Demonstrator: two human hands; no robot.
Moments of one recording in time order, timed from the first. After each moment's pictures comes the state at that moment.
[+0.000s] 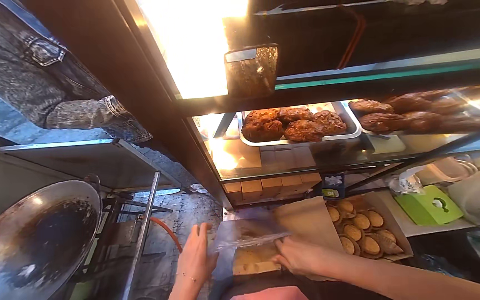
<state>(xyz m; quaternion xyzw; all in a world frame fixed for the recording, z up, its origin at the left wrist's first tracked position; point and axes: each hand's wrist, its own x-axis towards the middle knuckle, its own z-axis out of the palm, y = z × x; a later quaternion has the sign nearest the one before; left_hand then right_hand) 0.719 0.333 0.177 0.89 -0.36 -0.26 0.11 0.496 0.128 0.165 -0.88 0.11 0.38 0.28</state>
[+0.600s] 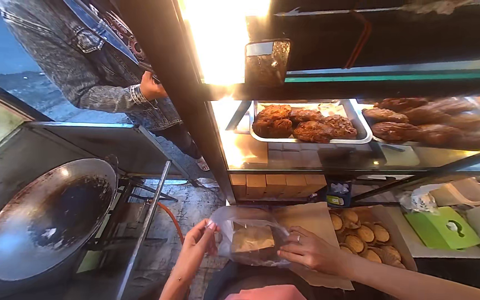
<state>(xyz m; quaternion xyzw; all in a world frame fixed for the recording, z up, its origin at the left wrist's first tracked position) 0.696 0.353 0.181 0.64 -0.18 -0.39 0.63 0.436 0.083 0.110 -0.95 -0.23 -0.15 0.15</state>
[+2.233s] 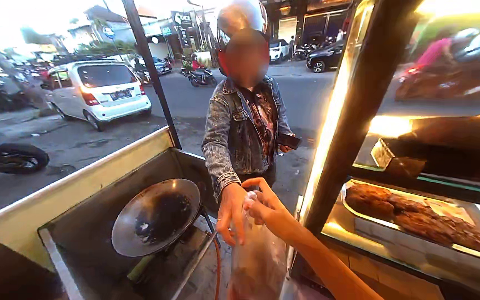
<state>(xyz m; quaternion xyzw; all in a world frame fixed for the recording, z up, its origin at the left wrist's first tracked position) 0.716 0.419 0.073 0.26 0.08 -0.34 0.90 0.765 0.231 0.372 -0.73 -0.10 -0.03 0.68</state>
